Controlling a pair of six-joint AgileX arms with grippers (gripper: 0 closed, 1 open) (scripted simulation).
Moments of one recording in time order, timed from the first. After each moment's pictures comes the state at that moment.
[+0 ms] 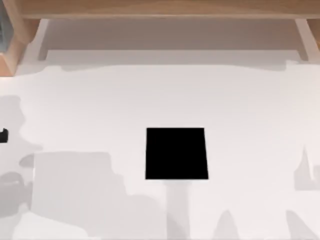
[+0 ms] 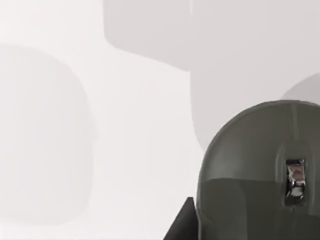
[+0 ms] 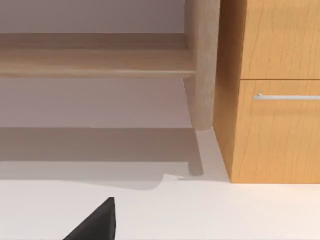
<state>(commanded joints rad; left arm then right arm) 0.18 1.63 1.04 -0.96 0.00 0.12 0.00 0.00 0.00 0.00 0.00 0.00</state>
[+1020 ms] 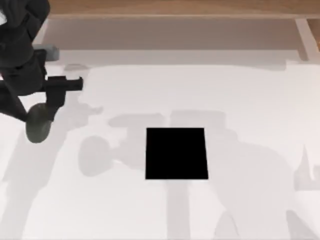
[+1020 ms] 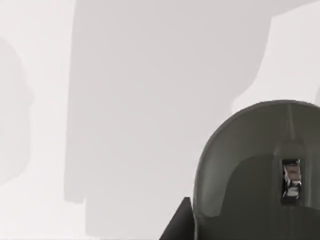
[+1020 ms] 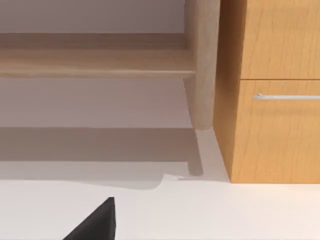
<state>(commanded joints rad) -0.19 1.90 1.50 -1.18 0.00 -0.22 0.00 0.00 0.00 0.00 0.00 0.00</state>
